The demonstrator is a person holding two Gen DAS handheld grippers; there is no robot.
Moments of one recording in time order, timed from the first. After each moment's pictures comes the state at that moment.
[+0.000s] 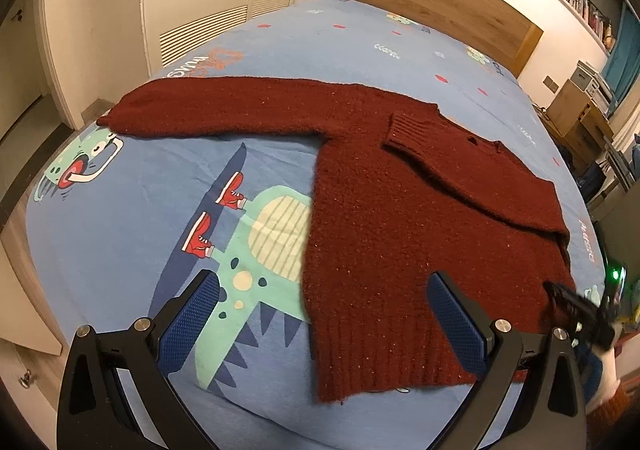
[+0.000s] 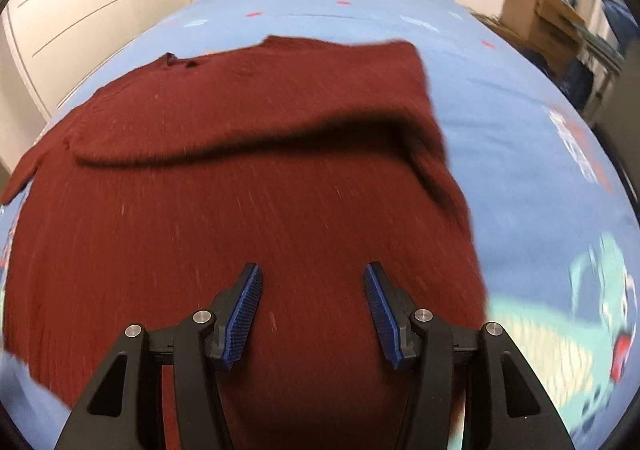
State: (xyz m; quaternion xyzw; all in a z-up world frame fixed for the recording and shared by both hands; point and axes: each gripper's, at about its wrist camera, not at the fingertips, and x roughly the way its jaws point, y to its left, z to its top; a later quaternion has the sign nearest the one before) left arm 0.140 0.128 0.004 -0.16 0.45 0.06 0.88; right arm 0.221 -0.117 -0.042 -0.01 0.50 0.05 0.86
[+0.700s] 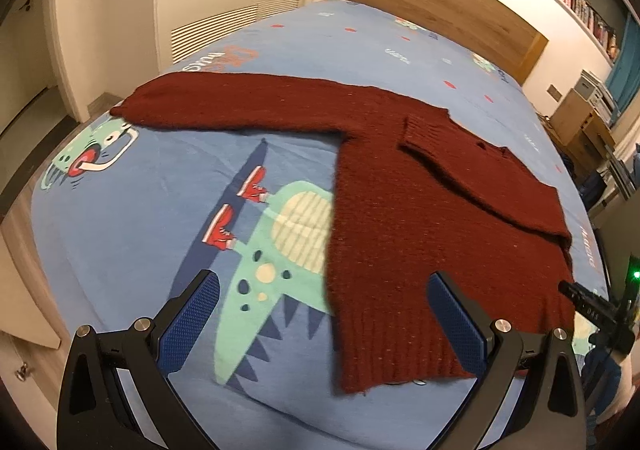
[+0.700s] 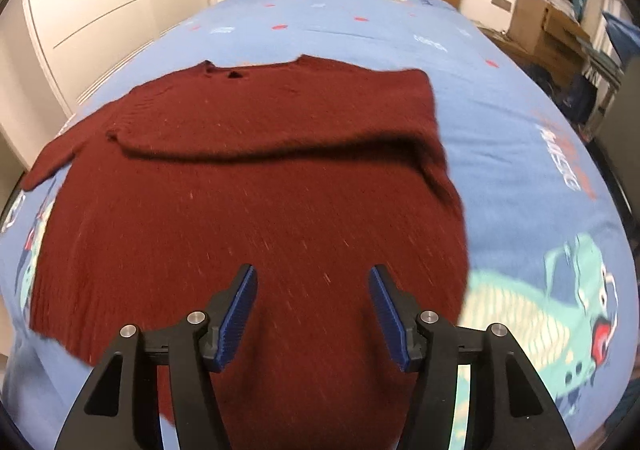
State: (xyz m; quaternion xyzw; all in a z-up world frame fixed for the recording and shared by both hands) left arm 0.125 0.149 0.000 -0.17 0.44 0.08 0.88; right arm 0.192 -0.087 0.005 -0.03 0.49 0.07 0.87
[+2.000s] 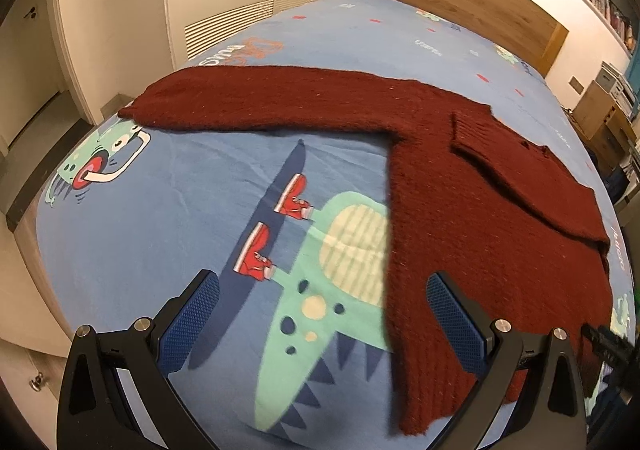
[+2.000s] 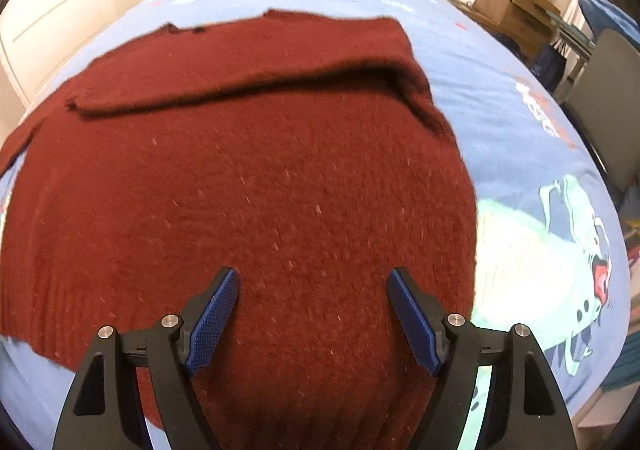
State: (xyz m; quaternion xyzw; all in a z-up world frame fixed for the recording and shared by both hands) left arm 0.155 0.187 -0.033 -0.15 0.46 0.11 0.87; right arm 0.175 -0.078 -0.037 -0.03 0.54 -0.01 0.84
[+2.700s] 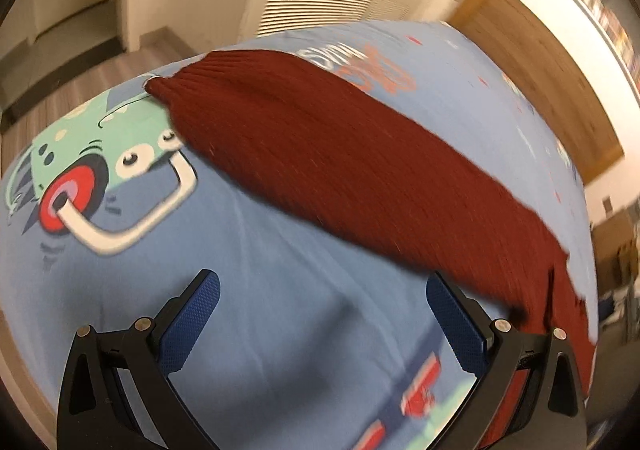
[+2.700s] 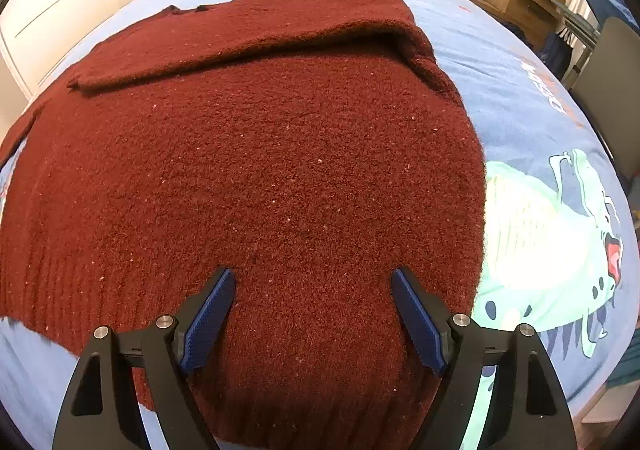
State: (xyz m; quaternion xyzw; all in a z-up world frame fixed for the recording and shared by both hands) left arm 0.234 0.380 -0.077 -0.33 0.42 0.18 0.83; right arm 0.170 -0.078 -0.053 -0.02 0.55 0.00 0.83
